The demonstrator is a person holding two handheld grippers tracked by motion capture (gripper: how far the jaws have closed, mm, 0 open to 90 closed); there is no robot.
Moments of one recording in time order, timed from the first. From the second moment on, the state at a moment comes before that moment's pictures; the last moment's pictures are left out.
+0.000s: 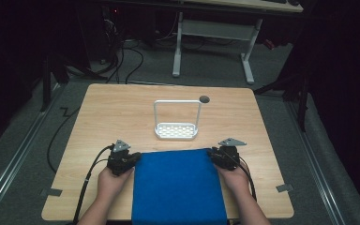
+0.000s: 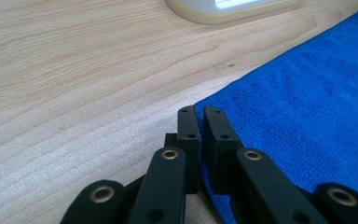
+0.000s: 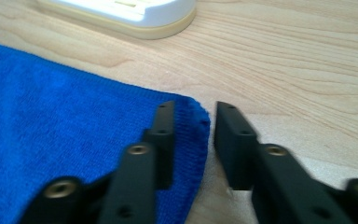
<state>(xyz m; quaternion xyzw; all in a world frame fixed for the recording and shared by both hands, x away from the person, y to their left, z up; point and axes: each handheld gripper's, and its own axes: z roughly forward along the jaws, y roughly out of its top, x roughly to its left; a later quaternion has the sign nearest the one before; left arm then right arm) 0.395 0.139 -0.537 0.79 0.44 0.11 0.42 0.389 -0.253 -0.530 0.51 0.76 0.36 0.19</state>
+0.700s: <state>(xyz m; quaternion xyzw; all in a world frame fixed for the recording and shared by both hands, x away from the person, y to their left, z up) 0.388 0.147 -0.527 0.77 0.44 0.12 0.45 0.372 -0.246 -0.516 0.47 0.76 0.40 0.21</state>
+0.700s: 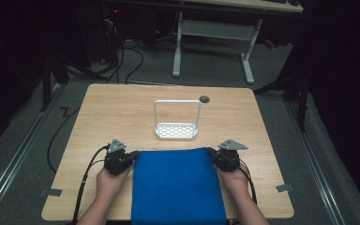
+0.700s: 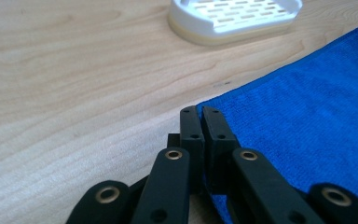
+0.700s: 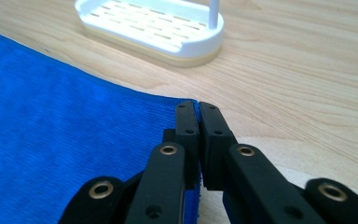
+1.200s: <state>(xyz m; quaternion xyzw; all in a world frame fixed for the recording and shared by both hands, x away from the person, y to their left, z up) 0.369 0.152 -0.498 0.73 0.43 0.15 0.51 0.349 -0.250 -0.488 0.45 0.72 0.47 0.25</state>
